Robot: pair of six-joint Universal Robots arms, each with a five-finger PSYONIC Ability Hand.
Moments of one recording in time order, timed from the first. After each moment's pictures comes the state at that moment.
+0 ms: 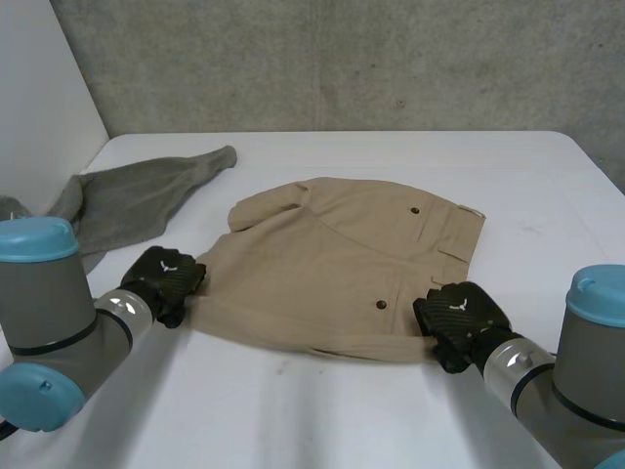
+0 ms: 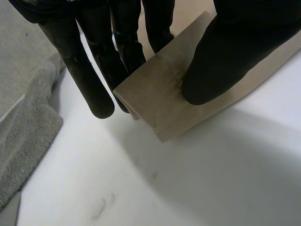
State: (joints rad) left arm 4.45 -2.02 -1.74 3.30 -1.43 3.74; right arm 1.93 -1.23 1.92 -0.22 1.37 2.69; left_hand 1.13 1.19 1.18 1.20 0.98; right_hand 0.90 1.17 1.18 1.19 0.97
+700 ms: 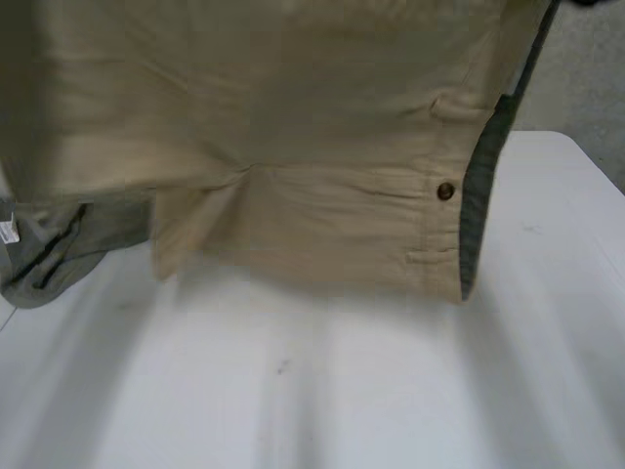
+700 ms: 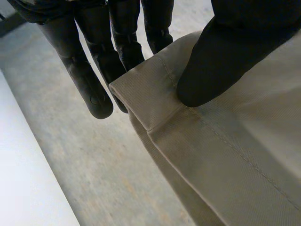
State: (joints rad) left arm 4.43 -1.27 -1.39 3.28 -1.50 3.42; right arm 1.92 -1.59 0.97 0.37 1.38 2.75; left_hand 1.13 1.20 1.19 1.20 0.99; right_hand 0.97 1.17 1.18 1.19 0.99
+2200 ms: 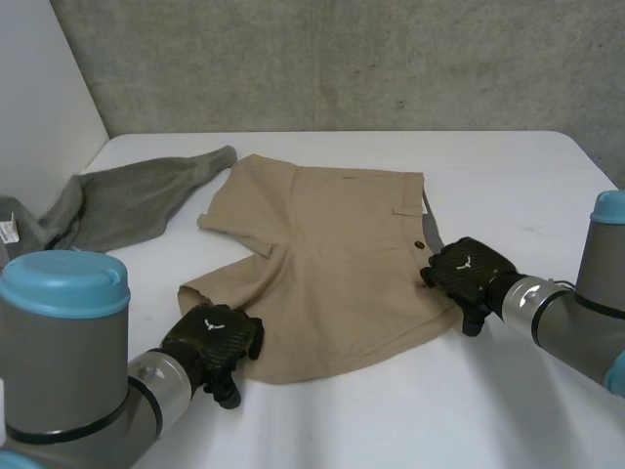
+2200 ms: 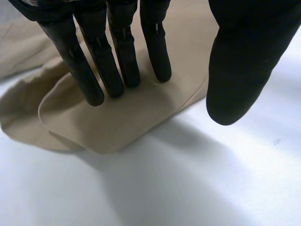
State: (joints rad) left arm 4.15 -1.85 -1.81 3.04 -1.55 3.38; right arm 1.79 -1.05 1.59 0.02 1.16 2.29; left_hand 0.65 0.65 0.66 0.65 0.48; right_hand 0.45 0.52 0.52 0.52 0.33
